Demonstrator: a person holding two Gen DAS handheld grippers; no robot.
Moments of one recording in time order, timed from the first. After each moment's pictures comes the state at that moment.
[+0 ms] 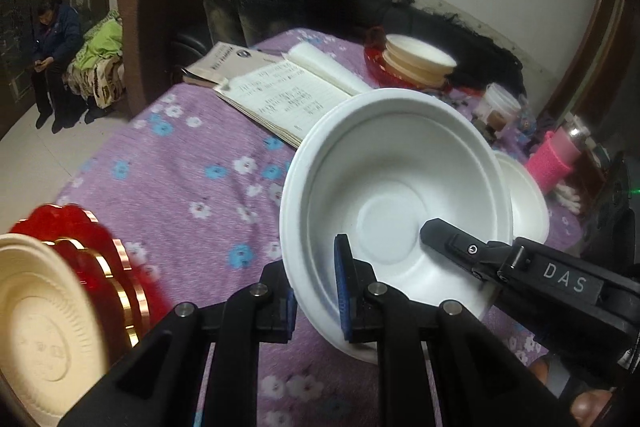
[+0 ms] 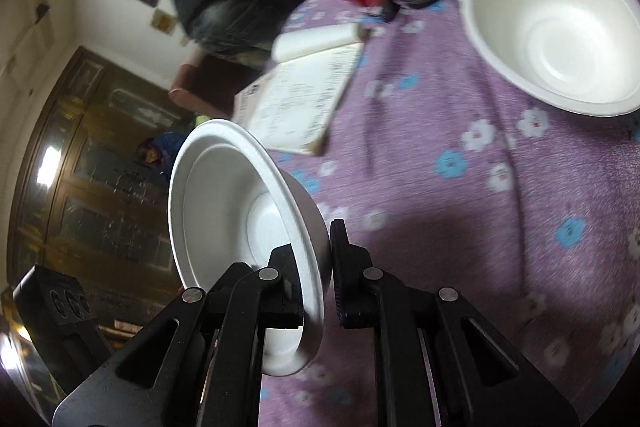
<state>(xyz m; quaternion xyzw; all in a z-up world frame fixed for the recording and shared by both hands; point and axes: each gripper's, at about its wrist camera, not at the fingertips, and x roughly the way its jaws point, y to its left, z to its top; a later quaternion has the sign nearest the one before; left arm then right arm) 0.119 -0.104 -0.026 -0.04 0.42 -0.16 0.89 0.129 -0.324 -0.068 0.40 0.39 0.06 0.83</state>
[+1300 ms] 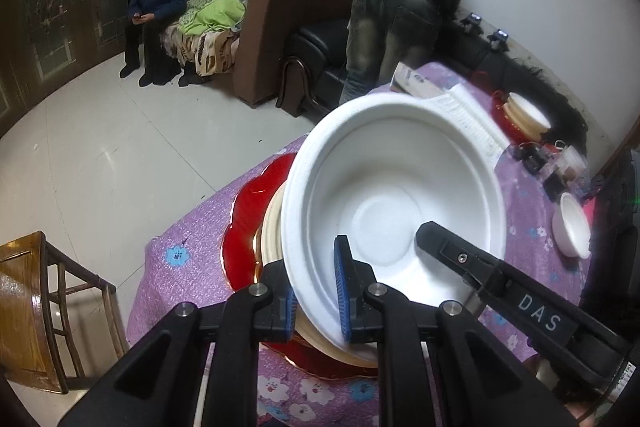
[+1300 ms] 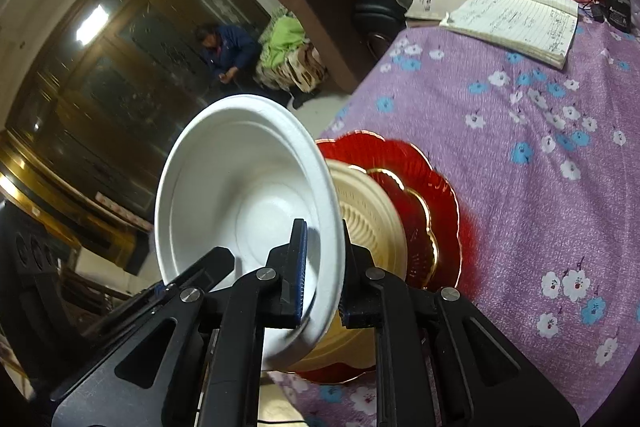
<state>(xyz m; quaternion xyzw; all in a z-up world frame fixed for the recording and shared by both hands) 0.070 0.093 -0.026 -0.11 0.42 -0.03 0.90 0.121 -0.072 -0.047 0.22 0.44 0.20 0.85</state>
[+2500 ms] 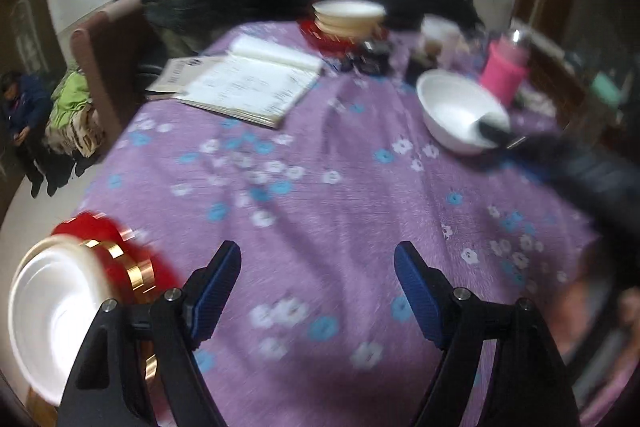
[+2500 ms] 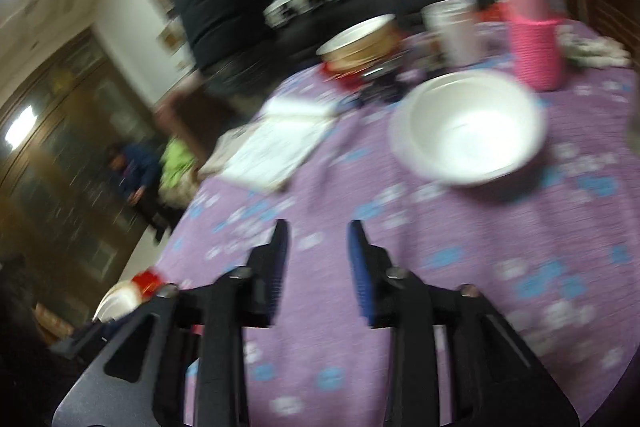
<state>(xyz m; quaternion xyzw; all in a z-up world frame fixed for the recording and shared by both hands) 0.081 -0.163 -0.029 0.10 0.43 -0.23 0.87 0.037 -0.364 -0.021 0.28 0.30 -0.05 0.91</state>
